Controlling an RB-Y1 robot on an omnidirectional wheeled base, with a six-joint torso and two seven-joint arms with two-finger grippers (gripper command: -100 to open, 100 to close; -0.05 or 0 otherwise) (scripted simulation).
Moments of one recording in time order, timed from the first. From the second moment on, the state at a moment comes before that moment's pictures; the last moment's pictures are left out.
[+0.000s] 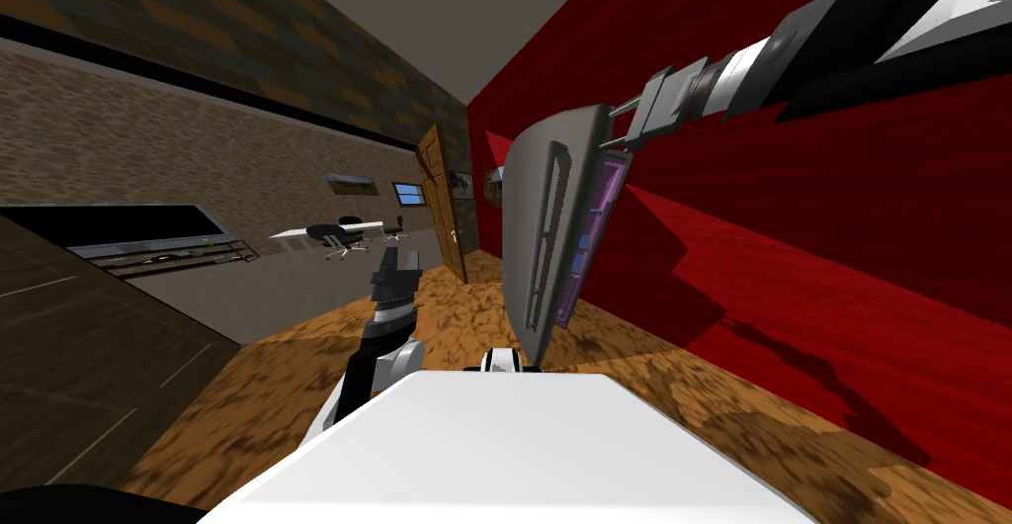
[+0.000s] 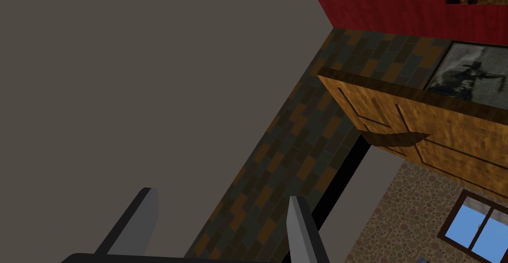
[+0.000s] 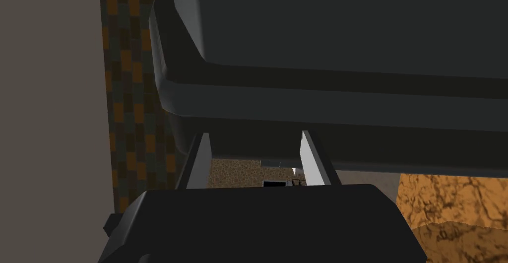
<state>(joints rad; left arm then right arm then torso) 0.50 0.04 0.05 -2.27 0.12 -0.61 -0.05 0.25 -2.09 -0.94 -1.57 0.85 -0.62 0.11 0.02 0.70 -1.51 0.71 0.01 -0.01</state>
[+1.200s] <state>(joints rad) 0.50 0.04 0.05 -2.27 0.12 -0.61 -0.05 0.29 -2.15 -0.91 -1.47 0.90 -0.59 0.10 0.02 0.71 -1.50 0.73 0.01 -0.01</state>
